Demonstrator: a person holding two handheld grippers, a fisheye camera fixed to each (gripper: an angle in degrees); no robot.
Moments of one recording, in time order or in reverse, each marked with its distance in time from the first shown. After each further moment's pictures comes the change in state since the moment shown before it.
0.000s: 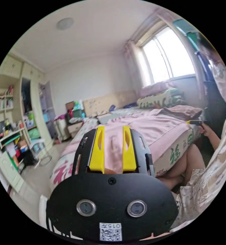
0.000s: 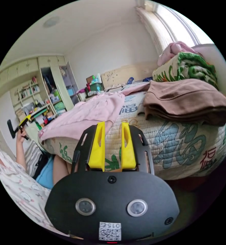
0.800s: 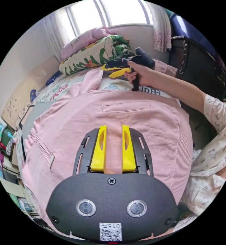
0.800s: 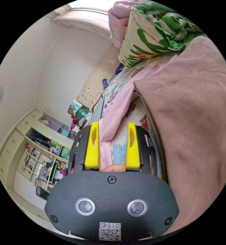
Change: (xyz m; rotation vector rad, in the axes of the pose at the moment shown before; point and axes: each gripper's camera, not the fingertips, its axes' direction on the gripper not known) left arm 0.217 -0.155 0.407 -0.513 0.698 0.431; right arm 0.115 -0.509 0.236 0.038 -0.069 0.641
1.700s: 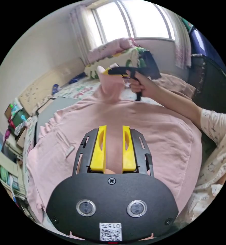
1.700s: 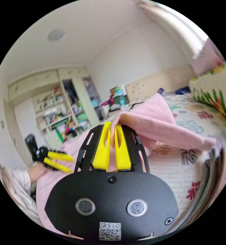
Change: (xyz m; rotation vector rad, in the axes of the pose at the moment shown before) left arm 0.062 -0.074 0.016 0.163 -0.212 -0.219; right arm -0.195 0.215 0.111 -0.118 -0.325 -0.788
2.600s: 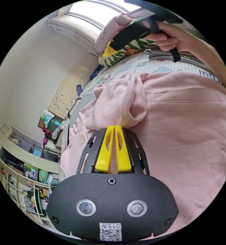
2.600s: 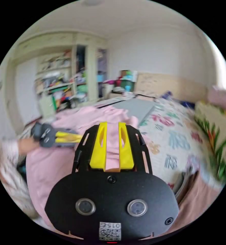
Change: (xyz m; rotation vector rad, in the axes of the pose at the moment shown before) left arm 0.131 -0.093 0.065 -0.206 -0.415 0.200; right arm -0.033 0.063 0.070 -0.174 0.187 -0.169
